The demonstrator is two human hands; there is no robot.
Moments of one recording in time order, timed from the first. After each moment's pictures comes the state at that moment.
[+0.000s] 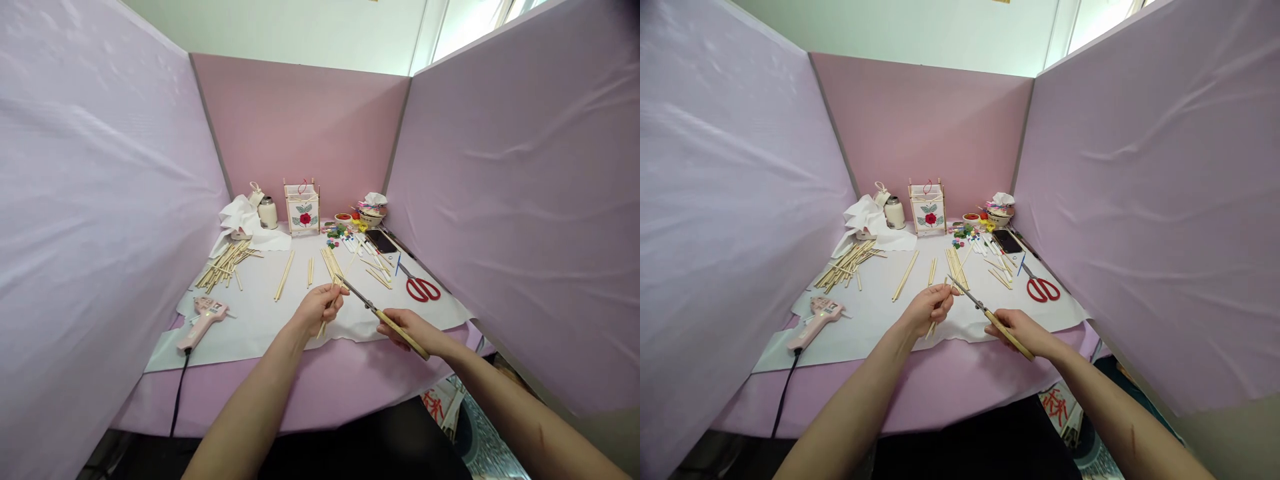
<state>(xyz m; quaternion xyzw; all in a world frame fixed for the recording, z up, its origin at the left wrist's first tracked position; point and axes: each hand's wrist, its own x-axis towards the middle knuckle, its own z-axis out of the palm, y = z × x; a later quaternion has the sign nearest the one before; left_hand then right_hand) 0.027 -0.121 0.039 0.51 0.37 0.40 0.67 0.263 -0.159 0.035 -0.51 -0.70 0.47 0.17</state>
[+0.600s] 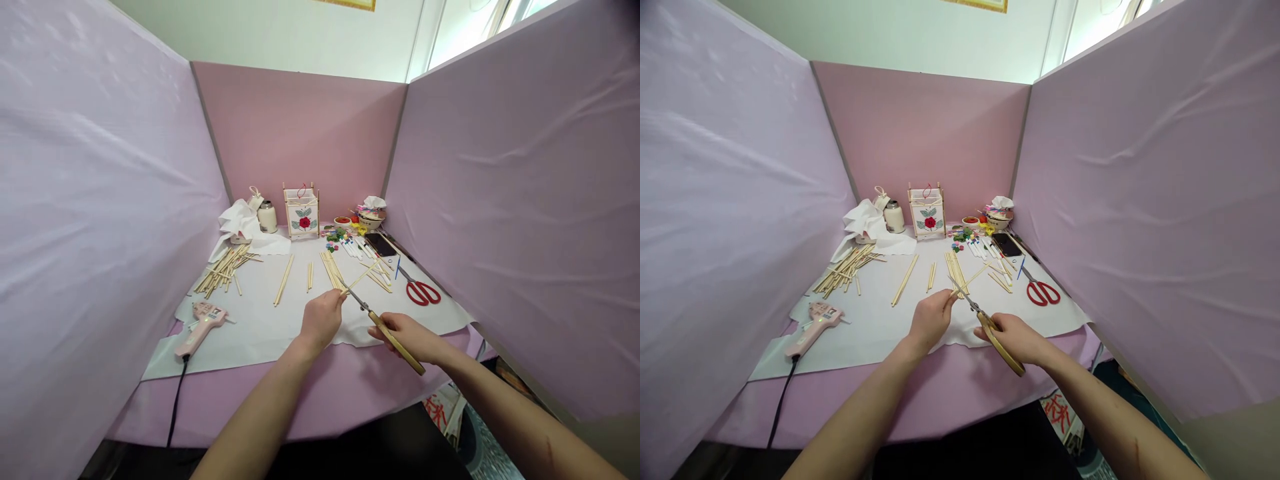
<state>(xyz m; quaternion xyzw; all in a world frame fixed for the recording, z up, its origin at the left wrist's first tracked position) 0.041 -0.128 0.027 0.73 0.50 0.43 0.18 0.243 -0.165 0.052 -0.56 -0.71 0.39 0.15</state>
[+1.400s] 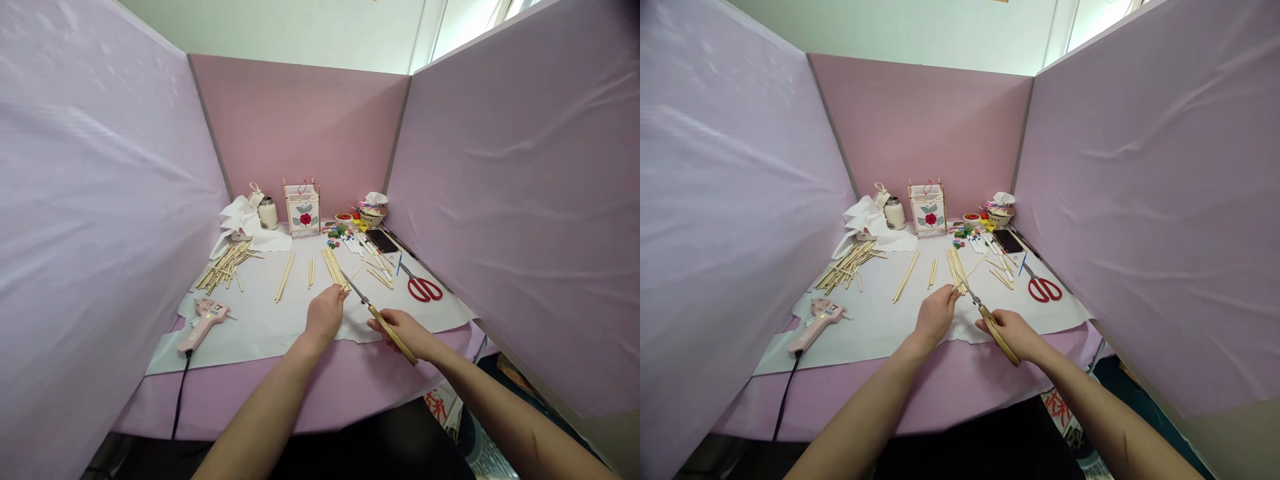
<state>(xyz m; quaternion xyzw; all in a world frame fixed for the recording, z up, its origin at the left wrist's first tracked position) 0.046 -0.125 0.022 0.71 0.55 0.40 0.18 0.241 -0.158 0.025 -0.57 -0.67 0.43 0.20</state>
